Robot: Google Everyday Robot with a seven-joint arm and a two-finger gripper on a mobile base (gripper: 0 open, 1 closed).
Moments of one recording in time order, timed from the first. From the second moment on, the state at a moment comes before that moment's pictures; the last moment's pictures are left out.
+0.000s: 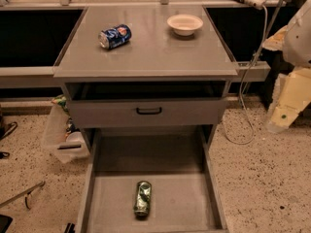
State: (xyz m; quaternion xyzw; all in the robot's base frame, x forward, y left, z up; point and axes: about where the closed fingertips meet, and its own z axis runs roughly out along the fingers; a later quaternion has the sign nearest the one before) arm 0.438 -0.217 0.976 -0.60 0.78 -0.03 0.16
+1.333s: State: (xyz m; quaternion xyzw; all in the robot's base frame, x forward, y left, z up) arm 0.464 -0.191 0.850 -0.68 0.70 0.03 0.22
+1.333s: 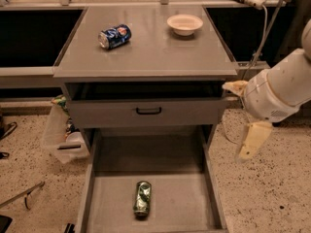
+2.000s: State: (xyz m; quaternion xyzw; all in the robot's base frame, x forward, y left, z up) arm 0.462 -0.187 0.808 -0.75 0.62 0.06 0.22
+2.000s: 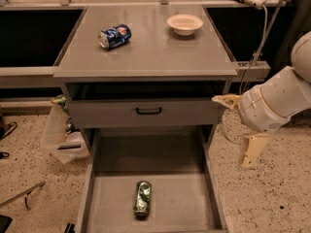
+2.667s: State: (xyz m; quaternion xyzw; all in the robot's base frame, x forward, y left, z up) arm 0.462 -0.180 0.795 -0.76 0.60 0.05 0.23
